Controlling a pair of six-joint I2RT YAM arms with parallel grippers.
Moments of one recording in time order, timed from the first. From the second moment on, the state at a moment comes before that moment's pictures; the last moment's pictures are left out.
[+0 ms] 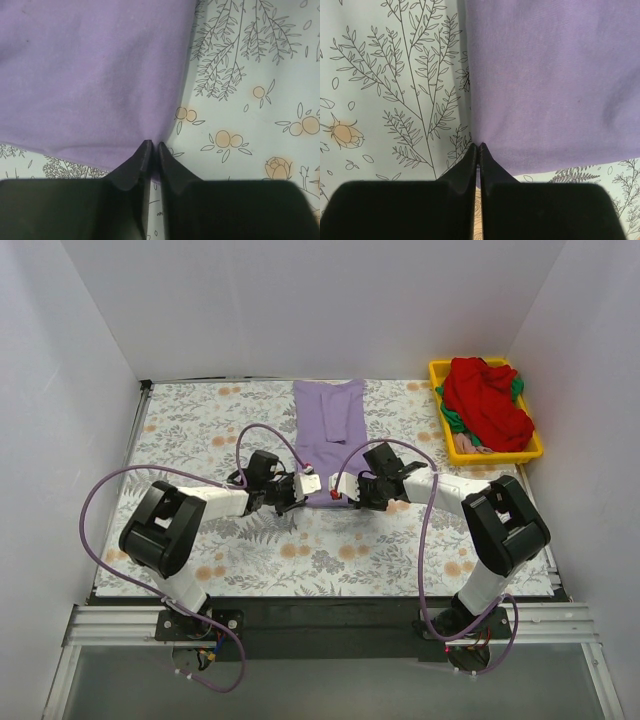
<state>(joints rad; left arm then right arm) -0.48 1.70 0.77 0.10 0.58 0.75 0.60 1.69 0.96 -0.35 -0.30 -0.96</state>
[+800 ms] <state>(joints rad) -0.46 1.58 1.03 -0.23 0.62 0.73 0.57 1.58 1.22 -0.62 -0.29 -0.96</state>
